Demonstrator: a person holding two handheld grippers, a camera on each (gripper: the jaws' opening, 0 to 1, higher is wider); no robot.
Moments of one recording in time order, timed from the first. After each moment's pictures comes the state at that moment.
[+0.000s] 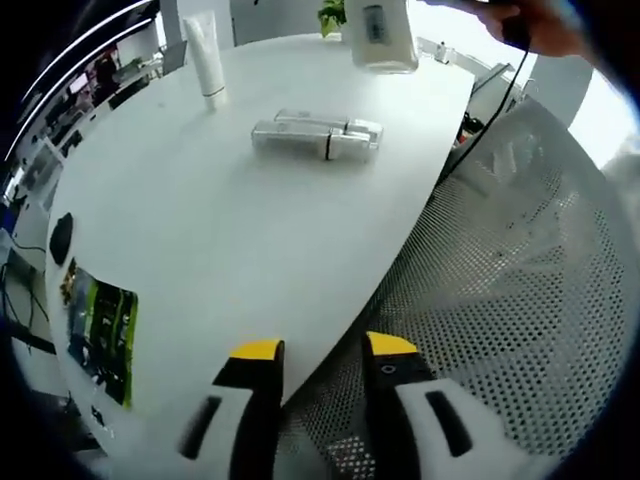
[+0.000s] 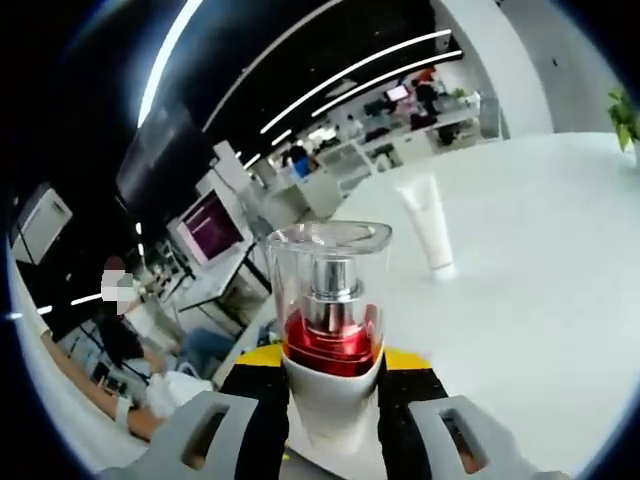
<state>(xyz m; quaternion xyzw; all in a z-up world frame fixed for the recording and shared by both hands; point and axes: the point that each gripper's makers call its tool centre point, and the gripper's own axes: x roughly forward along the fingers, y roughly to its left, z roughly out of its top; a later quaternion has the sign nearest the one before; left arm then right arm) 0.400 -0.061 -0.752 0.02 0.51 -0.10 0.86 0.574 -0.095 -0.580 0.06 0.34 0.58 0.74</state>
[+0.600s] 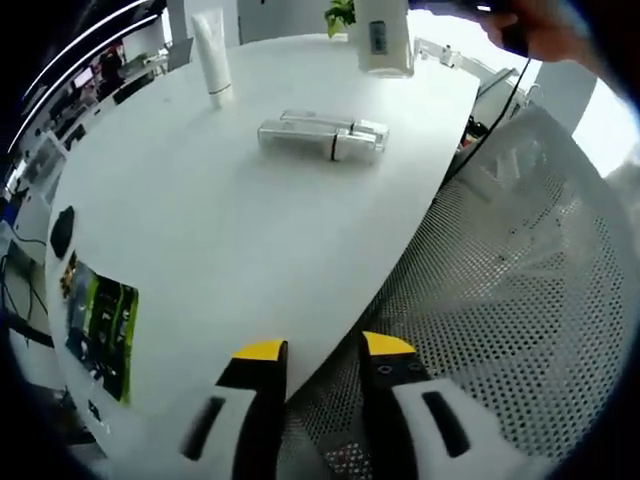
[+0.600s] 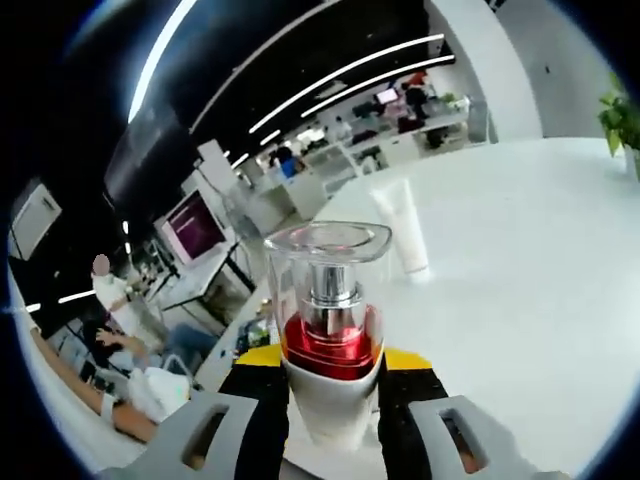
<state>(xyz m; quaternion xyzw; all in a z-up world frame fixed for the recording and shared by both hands) 0.401 -0.059 -0.752 0.01 0.51 -0.09 0.86 0.599 -0.109 -0.591 0.04 0.34 0.56 0.76</state>
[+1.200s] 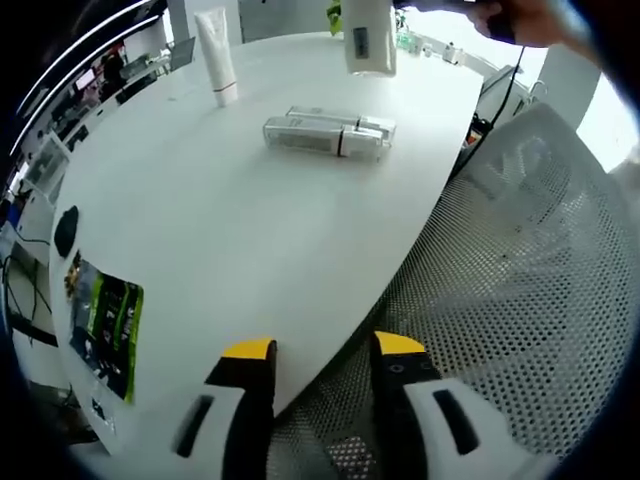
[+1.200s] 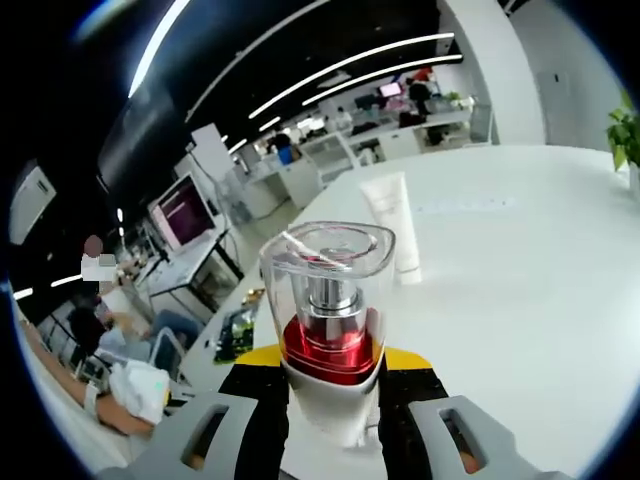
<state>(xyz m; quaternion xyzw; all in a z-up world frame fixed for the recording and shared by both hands) 0.399 -0.053 -0.757 0.02 0.51 -0.08 0.85 0.615 -0.100 -0.603 0.00 0.35 0.55 0.76</state>
